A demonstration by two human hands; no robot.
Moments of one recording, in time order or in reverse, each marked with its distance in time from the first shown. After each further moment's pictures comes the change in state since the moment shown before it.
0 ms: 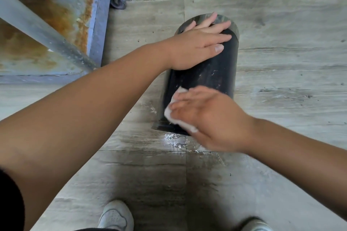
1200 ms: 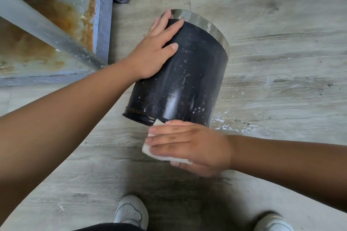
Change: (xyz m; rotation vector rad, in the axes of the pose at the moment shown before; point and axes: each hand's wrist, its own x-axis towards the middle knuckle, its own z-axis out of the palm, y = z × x) left_hand -0.073 -0.054 0.008 -0.186 0.243 -0.344; right_hand 0.006 -0.027 0.077 0.409 0.018 -0.202
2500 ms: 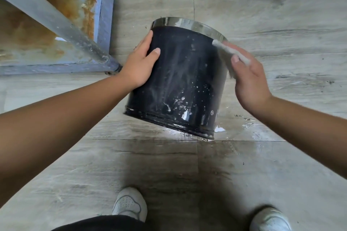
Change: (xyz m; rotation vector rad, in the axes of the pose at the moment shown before) left_hand -0.029 -0.063 0.033 -0.236 0.191 -0.298; right_hand -0.022 0.063 -0.060 0.441 0.798 0.628
